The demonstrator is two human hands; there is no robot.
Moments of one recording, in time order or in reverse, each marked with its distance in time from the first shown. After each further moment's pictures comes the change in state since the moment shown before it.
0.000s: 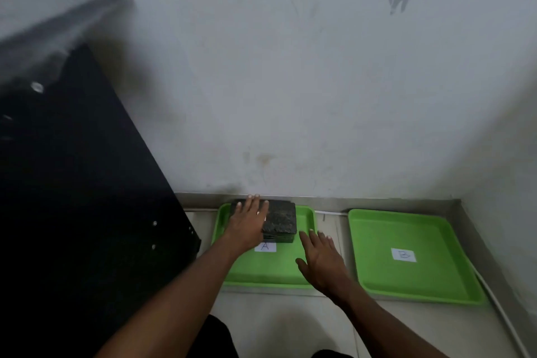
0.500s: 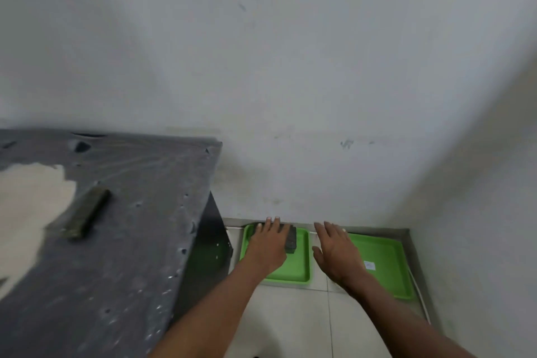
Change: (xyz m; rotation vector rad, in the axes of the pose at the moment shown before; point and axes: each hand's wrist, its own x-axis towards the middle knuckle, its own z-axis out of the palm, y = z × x) left_hand -0.236 0.102 -0.351 -0.086 0.016 -0.014; right_hand -0.185 -0.112 -0.392 -0.008 0.099 -0.012
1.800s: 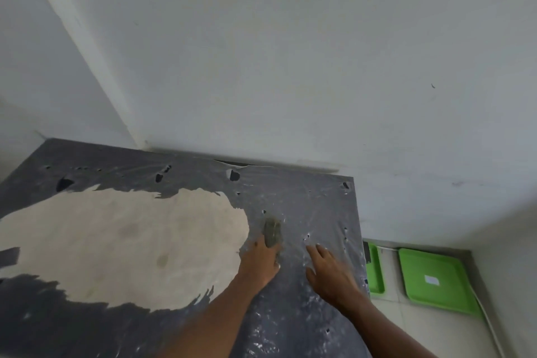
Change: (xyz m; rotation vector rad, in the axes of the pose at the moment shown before) left_hand -0.201 -0.418 -0.153 -0.123 -0.061 -0.186; right_hand 0.055 -0.490 -0.054 0.086 -0.132 -0.004
